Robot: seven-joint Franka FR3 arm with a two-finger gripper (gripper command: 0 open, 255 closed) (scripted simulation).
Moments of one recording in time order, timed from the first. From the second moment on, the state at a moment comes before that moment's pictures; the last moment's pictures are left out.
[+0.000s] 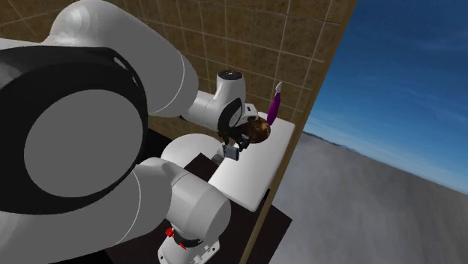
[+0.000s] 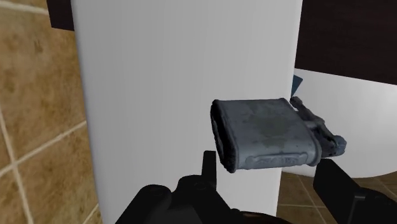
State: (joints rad) arm 0.15 -0.50 0.17 -2.98 0.10 2.52 0.09
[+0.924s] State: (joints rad) arm 0.08 -0.23 0.17 -2.64 0.03 2.44 0.10
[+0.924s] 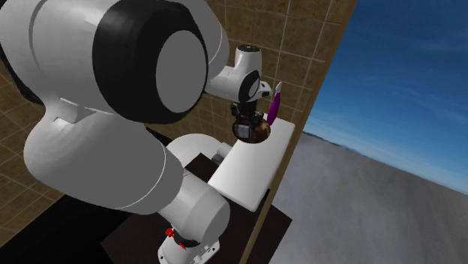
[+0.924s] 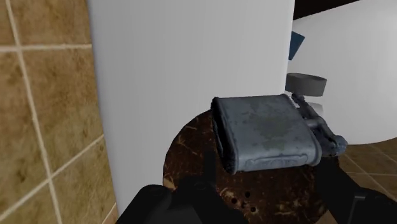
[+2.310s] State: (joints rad) arm 0.07 0.21 0.15 -2.32 -0.09 2.56 0.17
